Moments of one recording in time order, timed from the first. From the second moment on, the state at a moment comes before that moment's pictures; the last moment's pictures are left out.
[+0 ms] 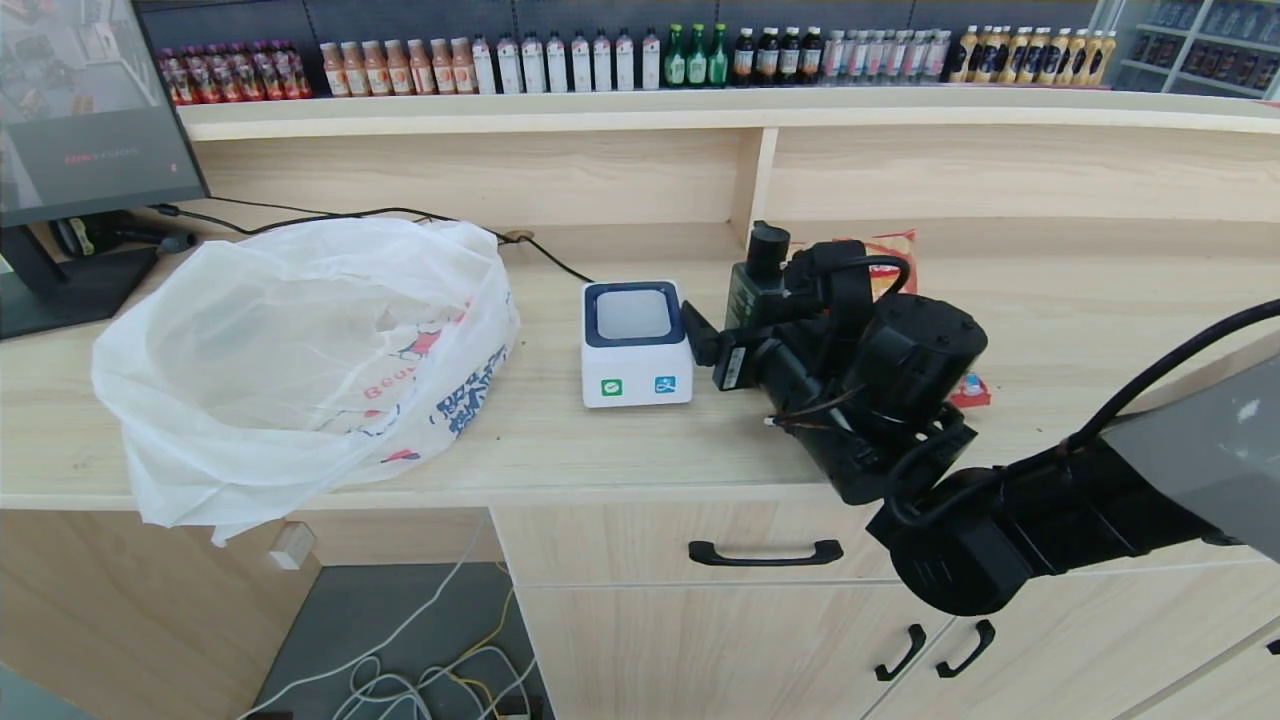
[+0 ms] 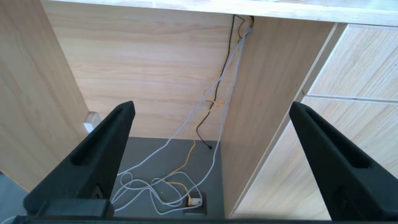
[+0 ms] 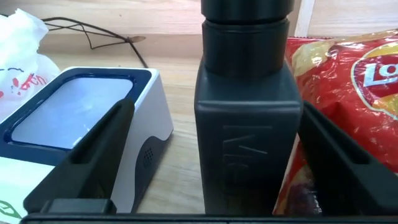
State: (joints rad) left arm 0.00 0.00 0.00 0.00 0.00 0.00; right arm 0.63 2.06 -1.04 -1.26 -0.32 -0.05
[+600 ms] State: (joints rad) left arm 0.00 0.00 0.00 0.00 0.00 0.00; right arm 0.63 2.08 -1.04 -1.26 -0.33 -0.02
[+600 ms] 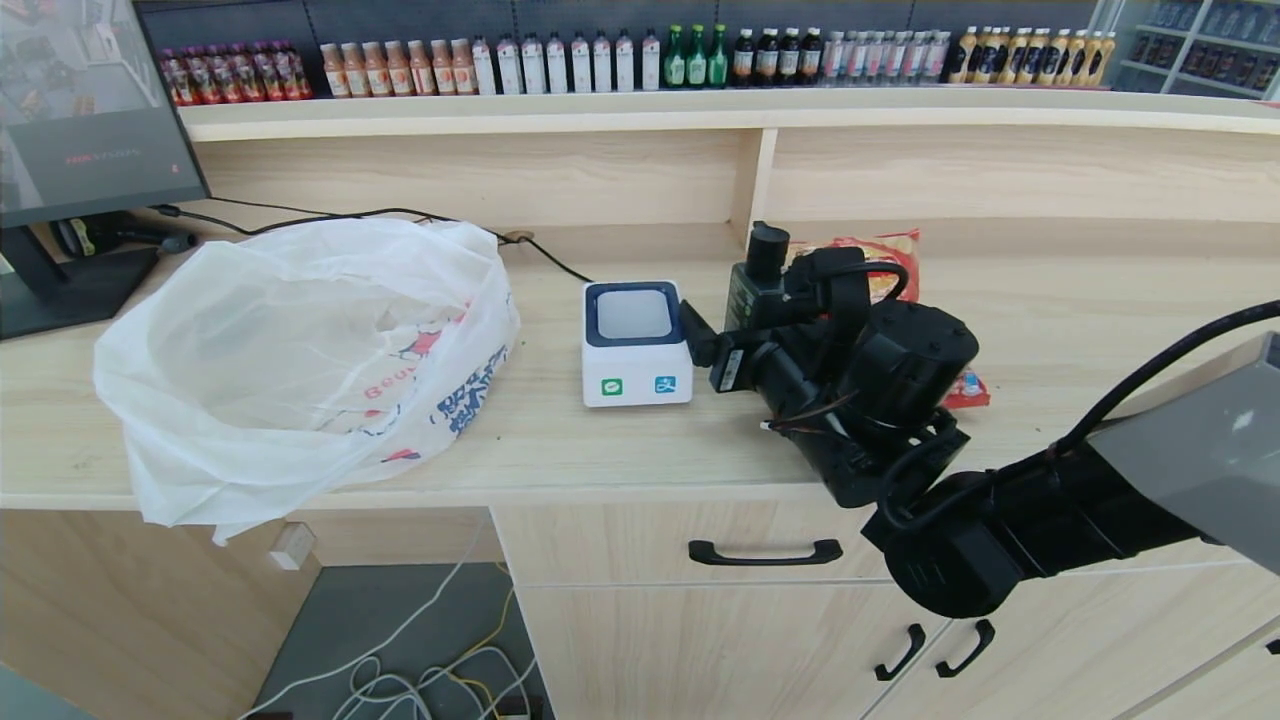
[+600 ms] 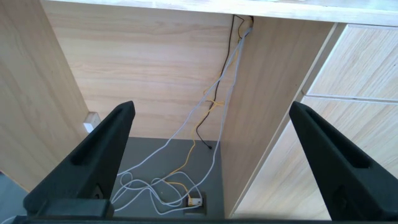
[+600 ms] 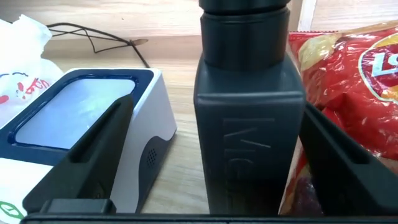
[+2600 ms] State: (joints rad) left arm 0.00 0.00 0.00 0.00 0.00 0.00; right arm 0.64 1.99 -0.97 -1.26 -0.37 -0.01
